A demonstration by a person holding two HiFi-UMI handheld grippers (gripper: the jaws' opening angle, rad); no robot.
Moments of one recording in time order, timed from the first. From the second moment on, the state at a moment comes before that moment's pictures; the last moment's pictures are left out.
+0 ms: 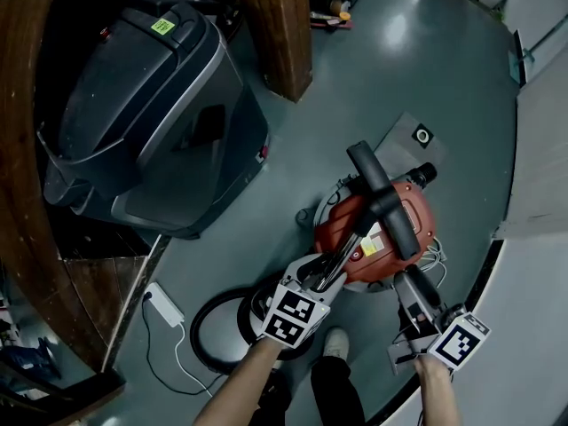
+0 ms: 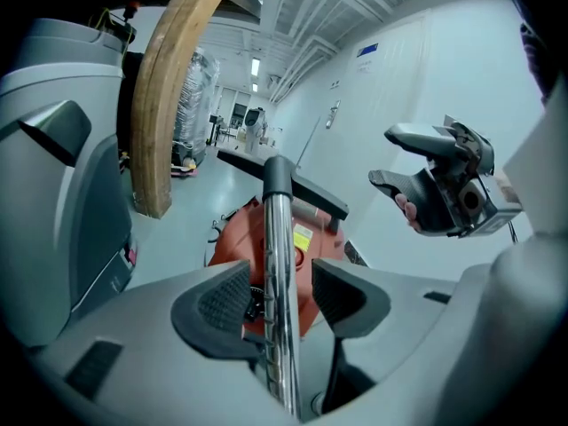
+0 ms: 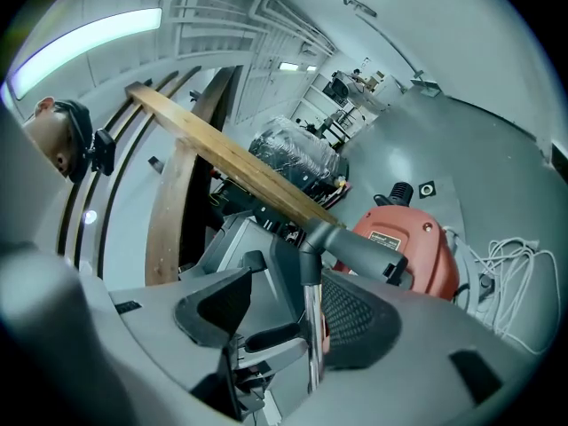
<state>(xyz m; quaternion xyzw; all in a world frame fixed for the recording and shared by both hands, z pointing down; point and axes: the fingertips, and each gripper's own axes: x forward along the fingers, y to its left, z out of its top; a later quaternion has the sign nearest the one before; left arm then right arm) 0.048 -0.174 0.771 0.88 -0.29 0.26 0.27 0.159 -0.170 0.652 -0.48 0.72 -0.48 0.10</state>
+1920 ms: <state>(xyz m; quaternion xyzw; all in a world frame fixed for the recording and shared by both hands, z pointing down) -0.036 0.005 0.117 0.95 -0.32 -0.02 0.06 0.042 0.020 0.102 -0.48 0.87 -0.09 0.13</state>
